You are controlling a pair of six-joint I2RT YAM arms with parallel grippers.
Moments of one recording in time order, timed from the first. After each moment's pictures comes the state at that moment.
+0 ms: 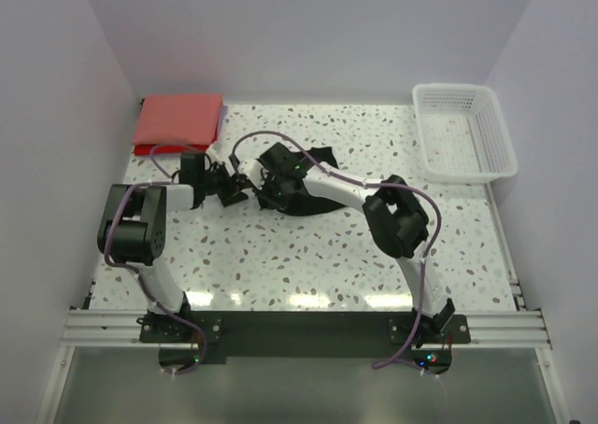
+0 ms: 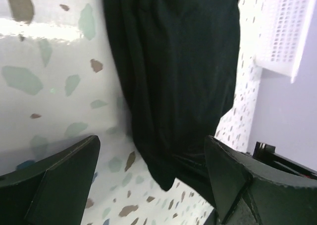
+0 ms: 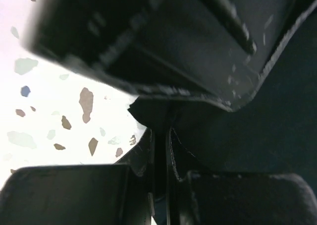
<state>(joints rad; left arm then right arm) -0.05 1.79 0.83 0.20 0.66 -0.69 0.82 2.20 1.73 -0.52 -0.19 -0.38</state>
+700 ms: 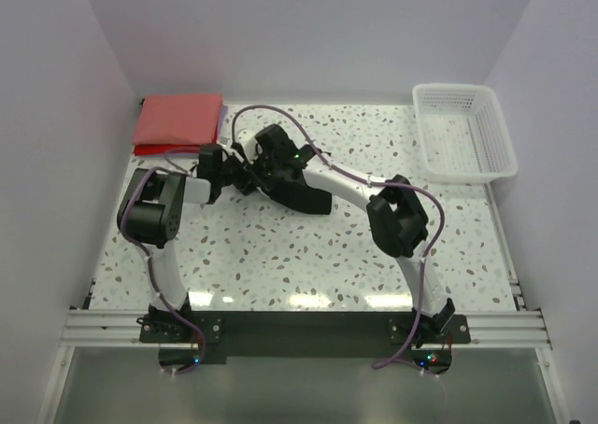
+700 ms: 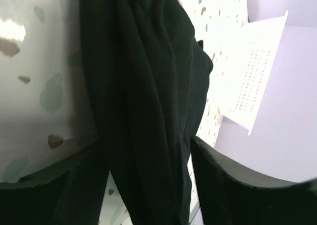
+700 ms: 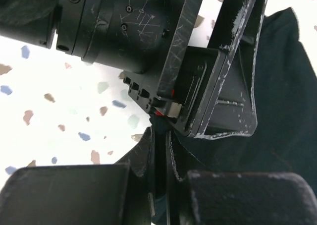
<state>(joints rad) -0.15 1.97 0.93 0.45 0.53 -1.09 0.82 2.19 1.86 -0.43 -0.15 -0.14</state>
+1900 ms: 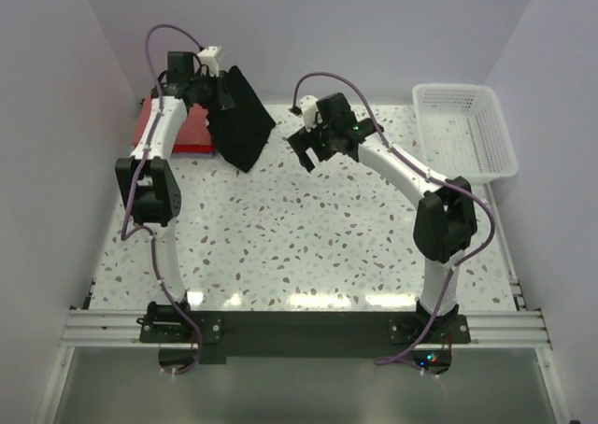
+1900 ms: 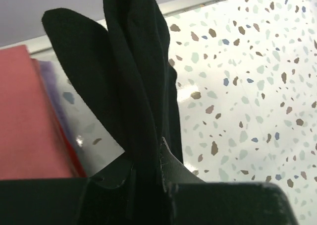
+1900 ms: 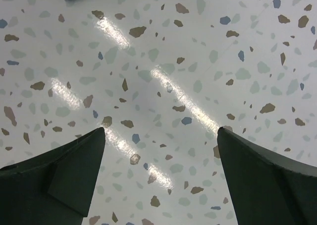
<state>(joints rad) -0.03 2.23 2.13 -0.56 0.48 -0.01 0.56 1.93 1.73 -0.57 -0.07 -0.18</state>
